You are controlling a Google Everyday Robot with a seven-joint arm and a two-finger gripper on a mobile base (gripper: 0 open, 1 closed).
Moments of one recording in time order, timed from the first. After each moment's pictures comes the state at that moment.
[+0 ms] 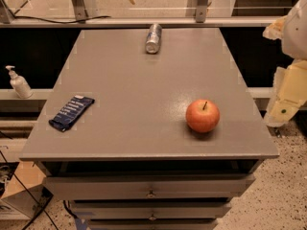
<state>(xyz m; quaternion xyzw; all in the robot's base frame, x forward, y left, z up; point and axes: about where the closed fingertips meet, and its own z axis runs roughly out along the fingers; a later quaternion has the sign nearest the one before) 0.438 -0.214 0.984 -0.60 0.78 -0.04 0.17</state>
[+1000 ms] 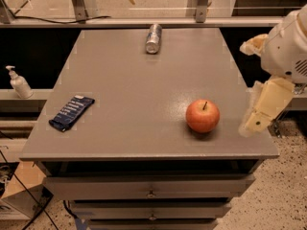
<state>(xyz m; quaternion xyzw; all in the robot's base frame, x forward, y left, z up) 0.439 -0.179 0.957 -0.61 0.76 0.04 0.23</state>
